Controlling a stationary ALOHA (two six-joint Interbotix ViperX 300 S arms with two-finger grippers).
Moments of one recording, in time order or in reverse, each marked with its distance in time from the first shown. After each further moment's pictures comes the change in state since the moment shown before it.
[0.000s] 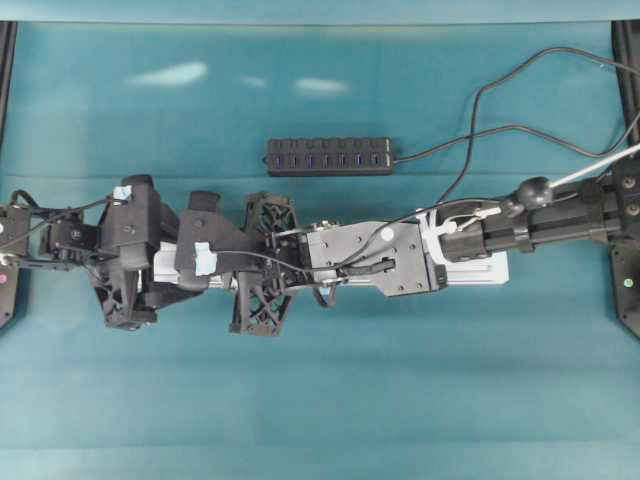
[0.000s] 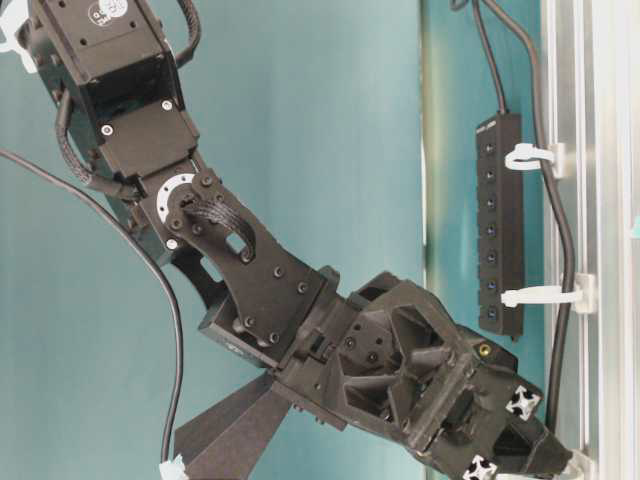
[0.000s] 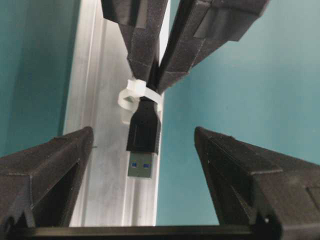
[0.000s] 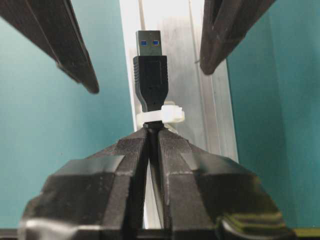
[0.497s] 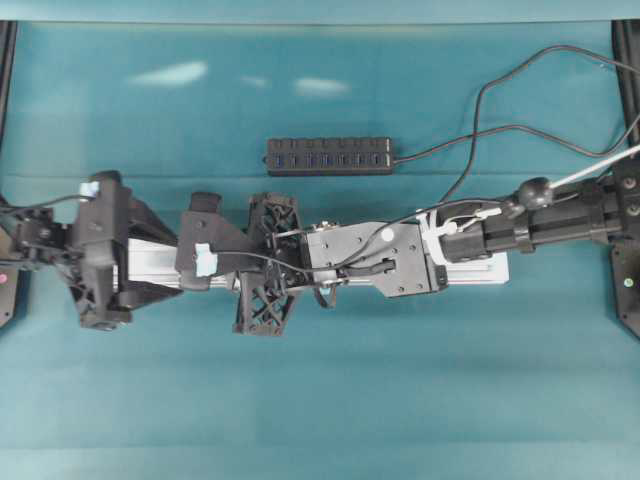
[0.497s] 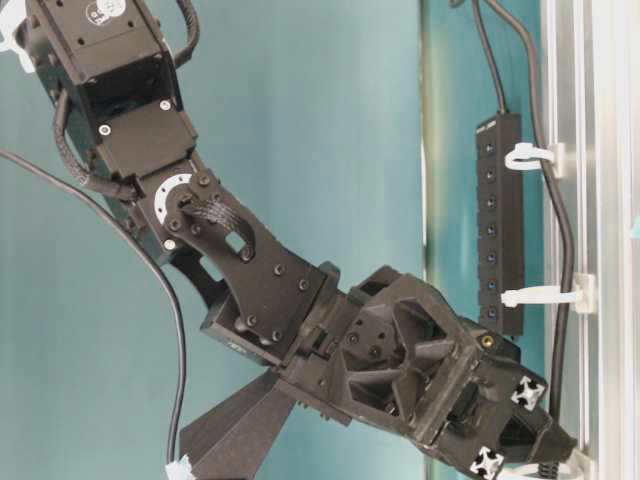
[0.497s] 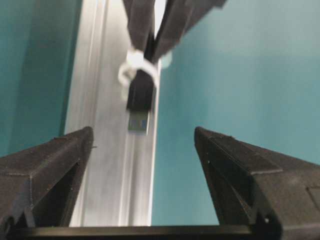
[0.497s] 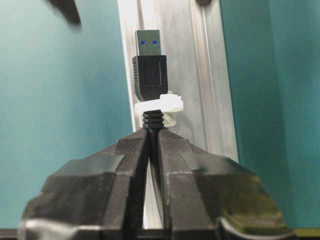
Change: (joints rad) left arm -0.008 -0.109 0.052 0.002 0.021 -0.003; right arm 0.000 0.000 0.000 0.000 0.032 -0.002
